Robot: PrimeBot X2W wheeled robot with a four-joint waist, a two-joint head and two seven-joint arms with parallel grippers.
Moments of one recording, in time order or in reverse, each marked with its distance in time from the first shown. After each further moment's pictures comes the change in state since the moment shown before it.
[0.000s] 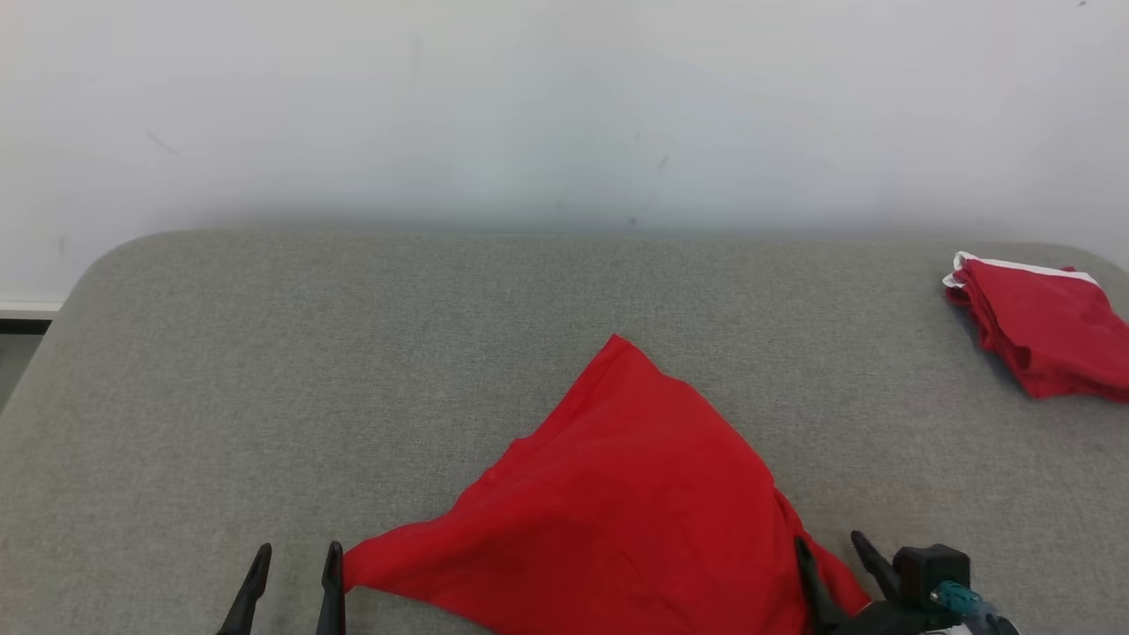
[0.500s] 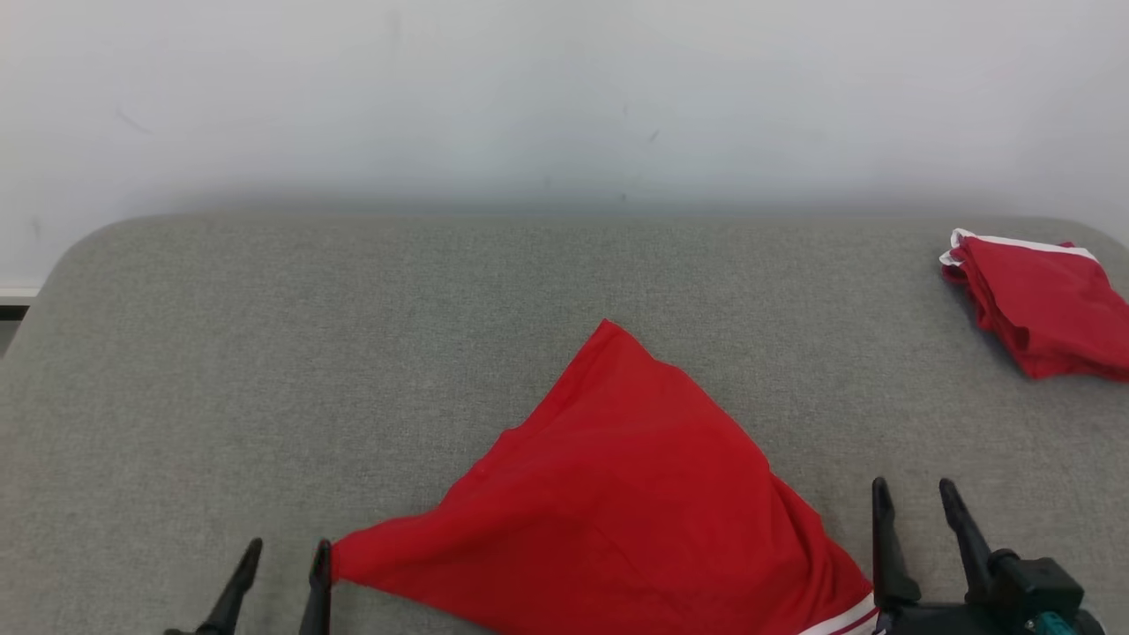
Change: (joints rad) left arm -0.025 0.113 -0.097 0.037 -0.093 0.016 0.000; right arm 0.135 0.074 -0.186 -0.360 -0.090 0.000 -0.100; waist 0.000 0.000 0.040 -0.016
